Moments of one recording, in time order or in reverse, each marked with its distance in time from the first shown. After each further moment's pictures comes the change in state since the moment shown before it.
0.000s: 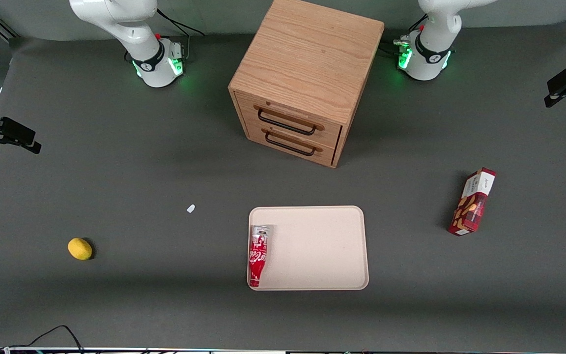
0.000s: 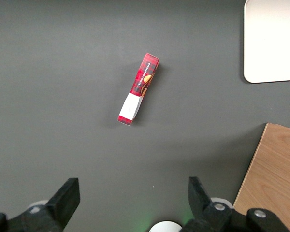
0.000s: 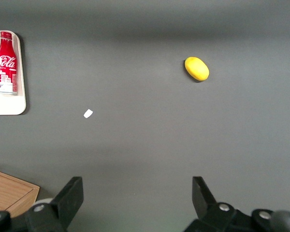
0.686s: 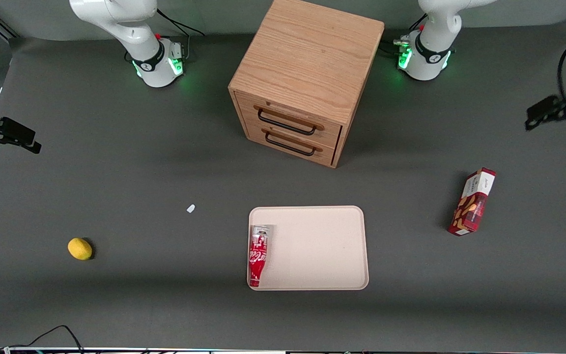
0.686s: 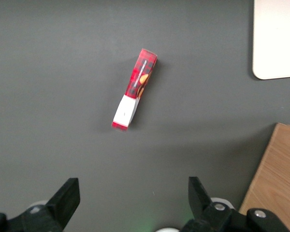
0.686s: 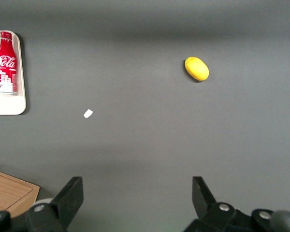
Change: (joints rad) arm 0.000 0.101 -0.011 -0.130 0.007 0.171 0.034
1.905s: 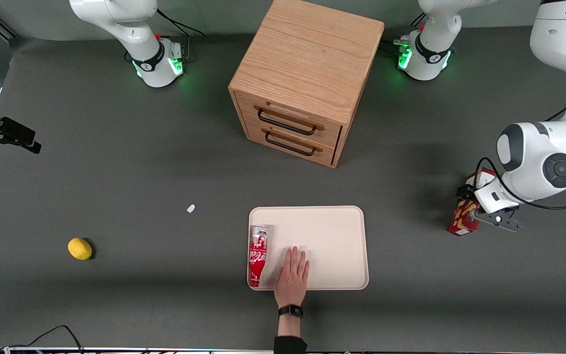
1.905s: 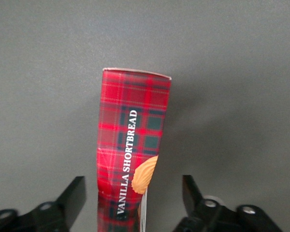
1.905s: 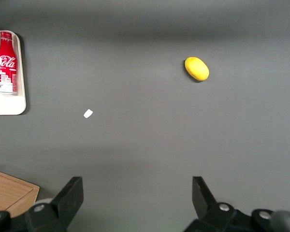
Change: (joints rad) arm 0.001 0.432 0.023 -0.292 0.065 0.731 0.226
